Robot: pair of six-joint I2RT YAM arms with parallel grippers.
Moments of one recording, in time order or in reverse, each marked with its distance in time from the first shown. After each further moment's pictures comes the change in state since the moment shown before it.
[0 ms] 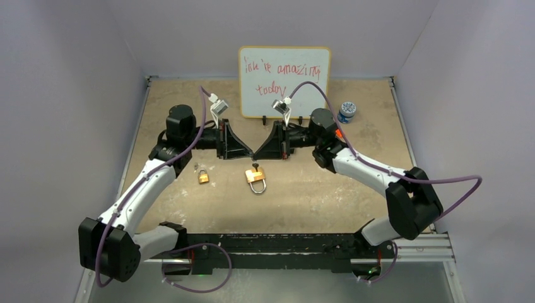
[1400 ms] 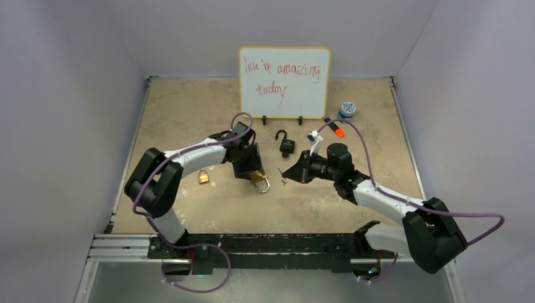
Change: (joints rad) left arm -0.295 0.575 0.146 -0.455 -0.983 -0.374; right arm -0.087 -0.285 -0.476 -0.239 0.484 -0.189
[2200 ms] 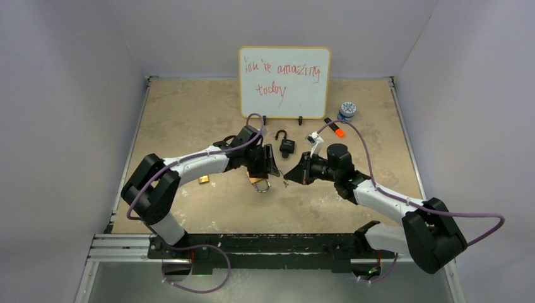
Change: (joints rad) left arm -0.103 -0.068 -0.050 0.235 0.134 0.027; right arm -0.019 -0.002 -0.003 -0.047 0.003 -0.038
